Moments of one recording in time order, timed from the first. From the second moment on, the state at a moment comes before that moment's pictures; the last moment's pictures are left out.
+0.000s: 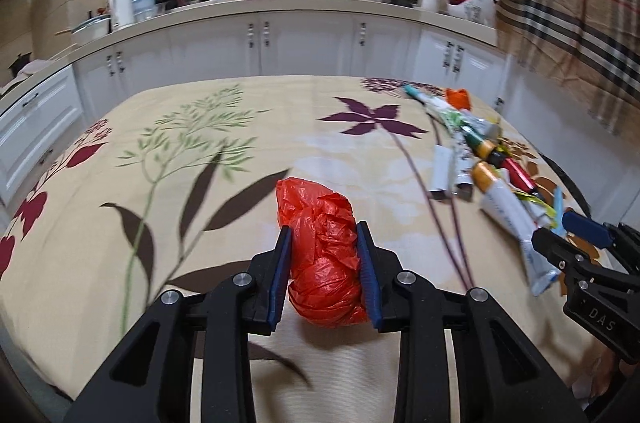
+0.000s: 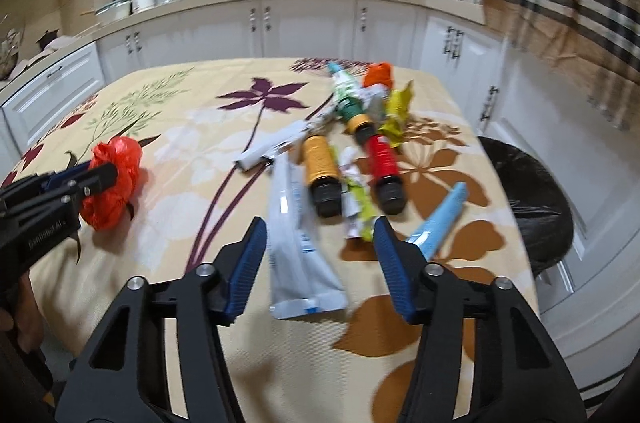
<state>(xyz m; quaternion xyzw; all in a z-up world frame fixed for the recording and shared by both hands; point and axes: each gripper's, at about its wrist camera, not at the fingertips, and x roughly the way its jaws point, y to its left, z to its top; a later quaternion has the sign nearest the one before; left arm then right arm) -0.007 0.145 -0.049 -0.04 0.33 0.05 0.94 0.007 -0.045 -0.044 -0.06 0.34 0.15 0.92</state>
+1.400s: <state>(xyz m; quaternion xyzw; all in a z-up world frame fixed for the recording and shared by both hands) 0.096 -0.028 0.016 0.01 0.25 -0.14 0.96 0.087 -0.201 -0.013 0.00 0.29 -0.01 0.96</state>
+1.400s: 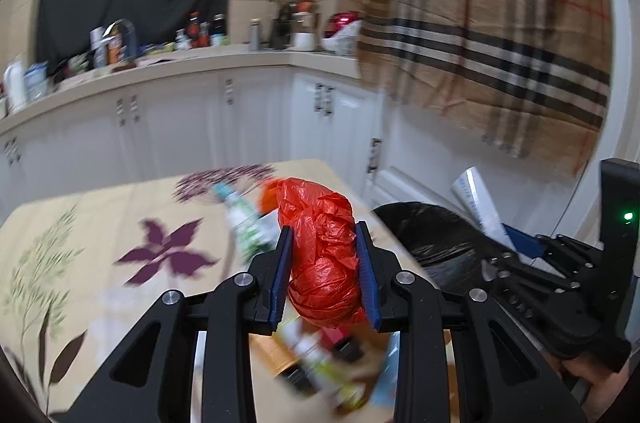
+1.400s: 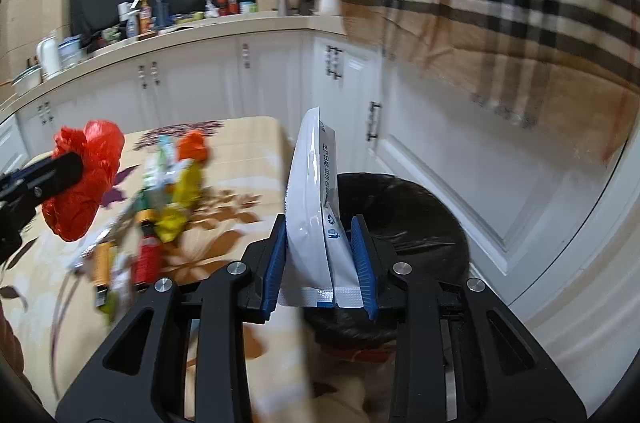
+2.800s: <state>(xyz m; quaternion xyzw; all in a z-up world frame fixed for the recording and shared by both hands) 0.169 -0.072 0.017 0.04 0.28 -0.14 0.95 0.138 -0.251 -0.030 0.04 0.31 -0.05 0.95</state>
